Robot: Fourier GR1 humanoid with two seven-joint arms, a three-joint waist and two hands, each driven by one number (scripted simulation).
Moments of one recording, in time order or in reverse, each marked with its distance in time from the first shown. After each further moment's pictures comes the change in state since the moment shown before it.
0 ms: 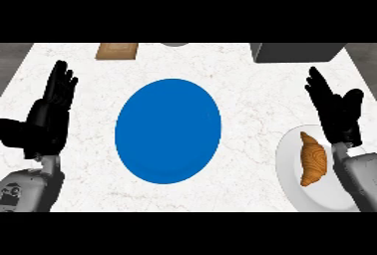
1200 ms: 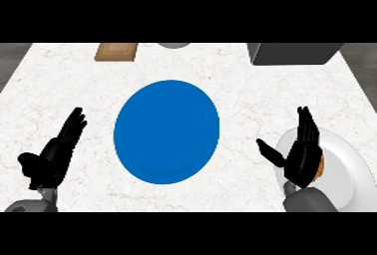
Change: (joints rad) left arm 0.194 0.029 0.005 0.239 0.038 -0.242 -0.212; right arm 0.158 0.250 0.137 0.174 0.968 -0.838 0.137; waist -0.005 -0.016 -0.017
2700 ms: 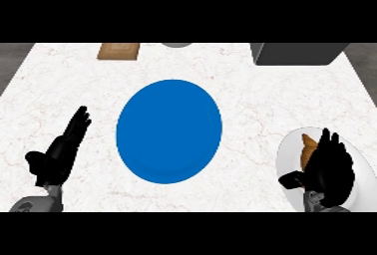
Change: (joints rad) left arm -0.025 -0.035 0.019 0.040 -0.034 -0.024 -0.028; right arm 0.169 0.059 -0.126 -0.515 0.477 1.054 0.824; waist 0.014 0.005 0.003
